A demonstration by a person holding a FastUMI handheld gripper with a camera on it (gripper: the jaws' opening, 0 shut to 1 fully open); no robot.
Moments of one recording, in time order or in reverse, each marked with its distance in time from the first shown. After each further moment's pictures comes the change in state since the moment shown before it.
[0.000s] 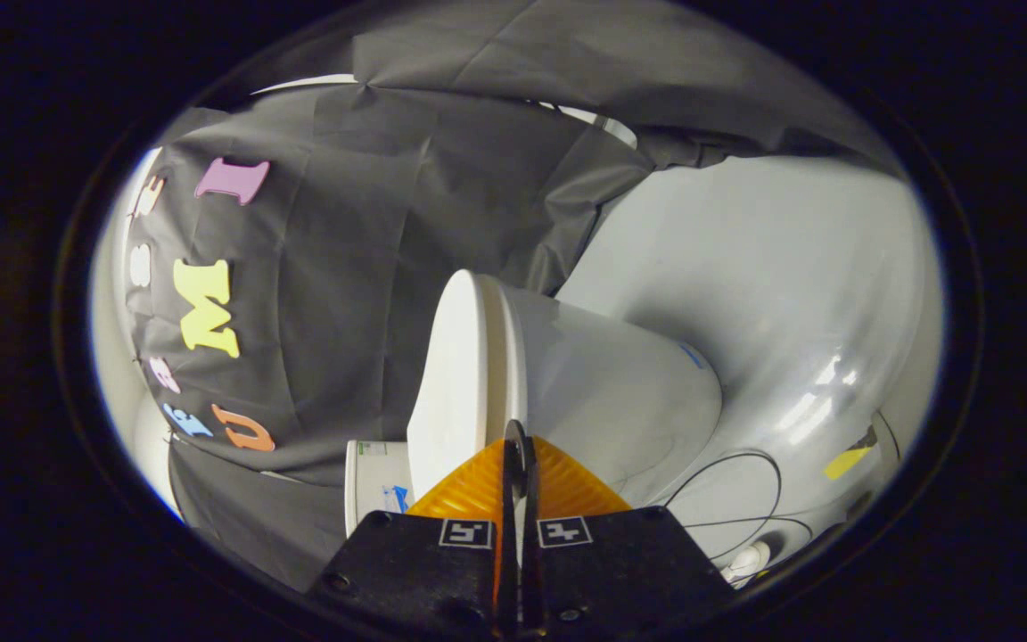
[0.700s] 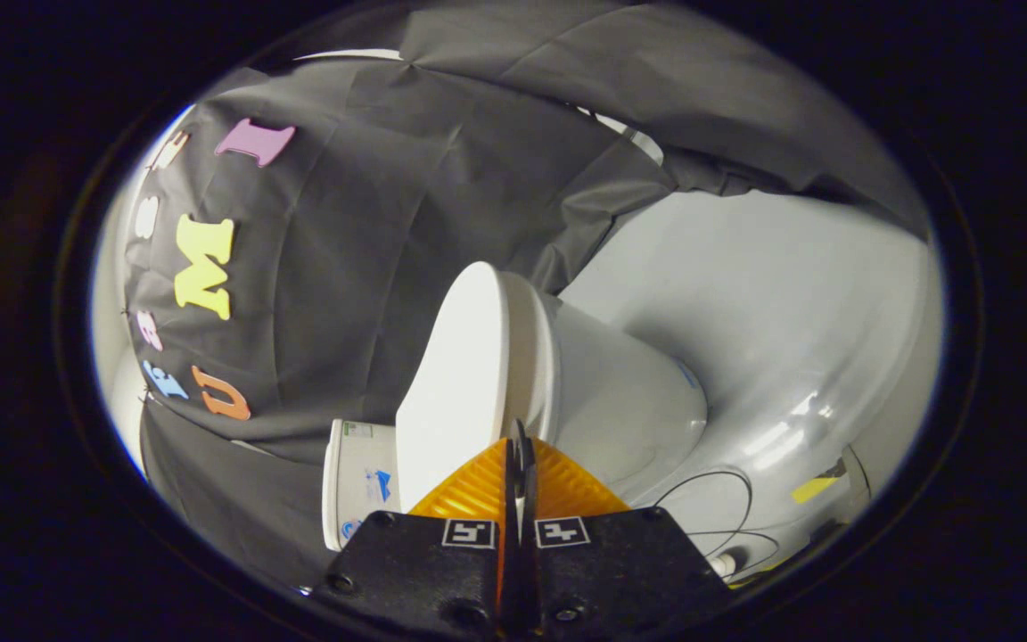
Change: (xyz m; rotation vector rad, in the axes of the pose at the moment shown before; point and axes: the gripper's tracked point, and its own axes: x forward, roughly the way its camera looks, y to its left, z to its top) arm -0.007 0.029 0.002 -0.121 0.005 -0.063
